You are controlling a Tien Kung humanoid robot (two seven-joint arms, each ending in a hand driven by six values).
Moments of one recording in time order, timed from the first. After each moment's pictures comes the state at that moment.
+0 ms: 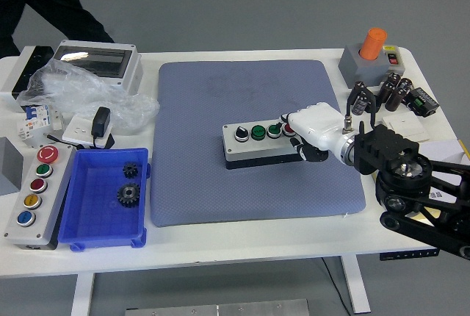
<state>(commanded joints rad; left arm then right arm) 0.02 0.25 -0.37 -0.22 0.26 0.13 0.16 0.78 -0.62 0.32 1.63 -1.89 0.03 -0.48</state>
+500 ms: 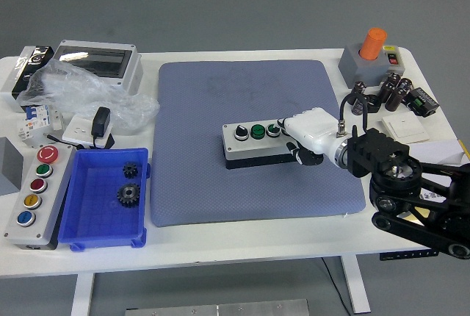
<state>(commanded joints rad) 0.02 0.25 -0.37 -0.22 0.26 0.13 0.16 0.79 -0.58 0.28 1.56 -1.87 0.01 -0.46</state>
